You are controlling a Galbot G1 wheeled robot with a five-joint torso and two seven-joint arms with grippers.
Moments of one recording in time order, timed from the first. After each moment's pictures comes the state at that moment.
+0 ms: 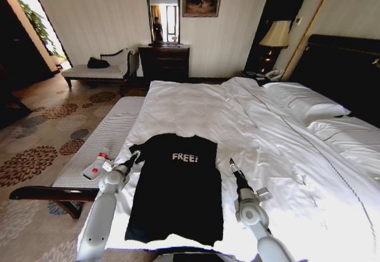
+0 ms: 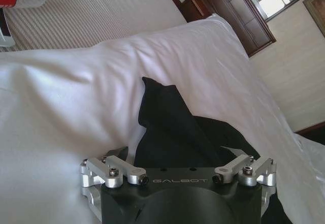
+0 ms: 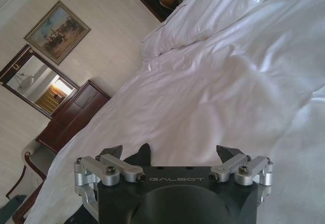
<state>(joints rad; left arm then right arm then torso) 0.96 -1.32 -0.60 -1.49 -1.22 0.43 -0.32 -1.43 1.25 0.44 1.92 1.10 0.16 0.38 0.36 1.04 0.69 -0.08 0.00</state>
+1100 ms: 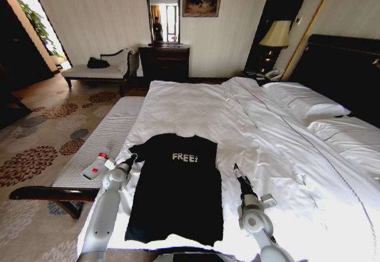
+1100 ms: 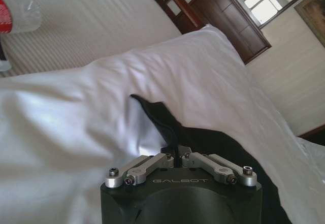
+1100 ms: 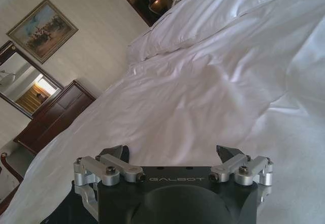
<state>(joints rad) 0.96 -1.32 -0.59 -1.51 -1.15 0.39 -0.31 -1.50 1.27 0.48 1.95 1.05 0.15 0.40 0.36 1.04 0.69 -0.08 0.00</state>
